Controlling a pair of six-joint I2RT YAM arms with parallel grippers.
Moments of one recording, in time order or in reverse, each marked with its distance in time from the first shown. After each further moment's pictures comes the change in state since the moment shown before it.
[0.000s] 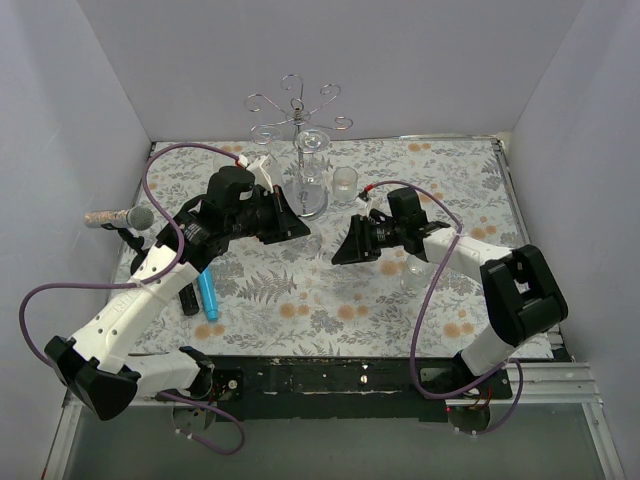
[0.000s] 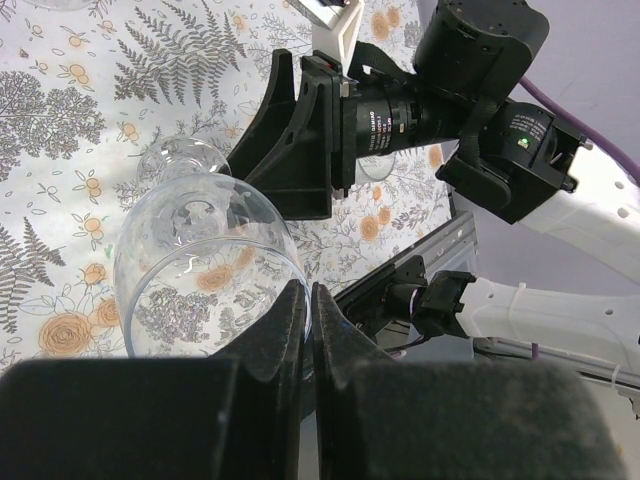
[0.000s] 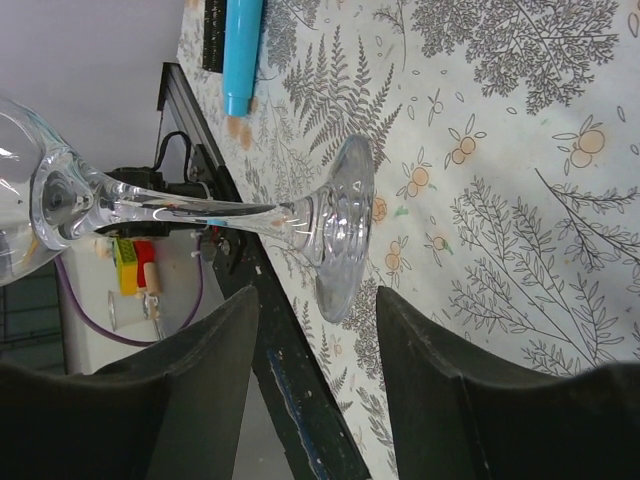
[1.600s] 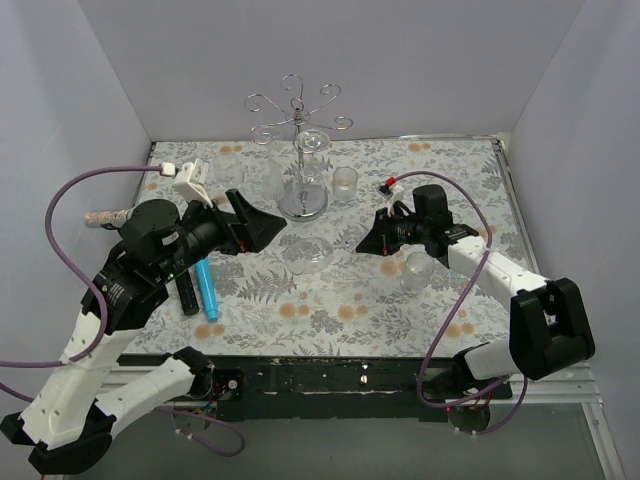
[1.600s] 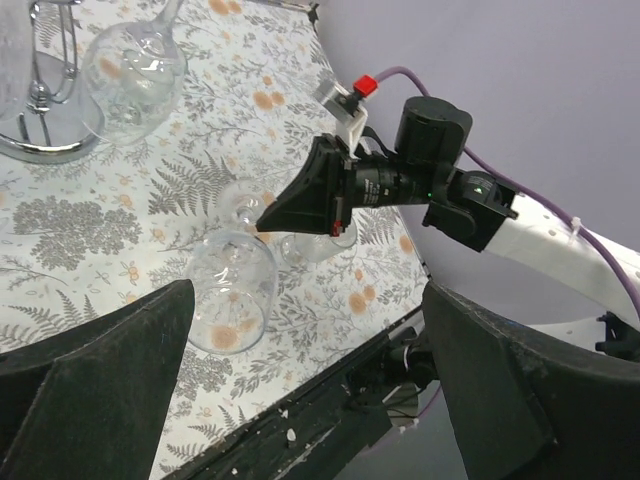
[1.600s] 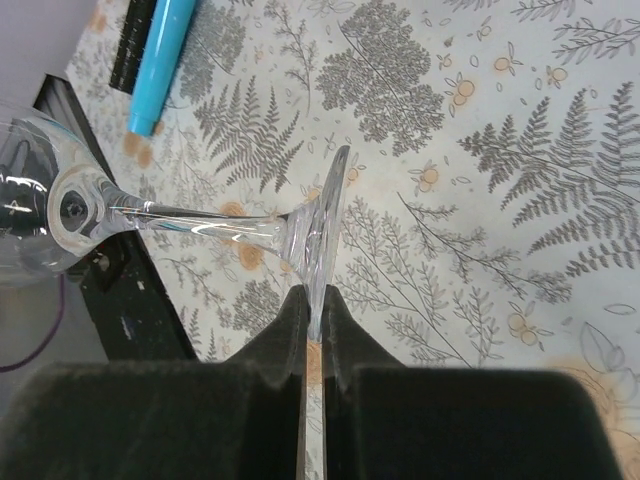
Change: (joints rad) left arm 0.000 -0.329 -0.002 0.005 -0.153 0.069; right arm -0.076 -0.190 -0.049 -0.057 0.128 -0.269
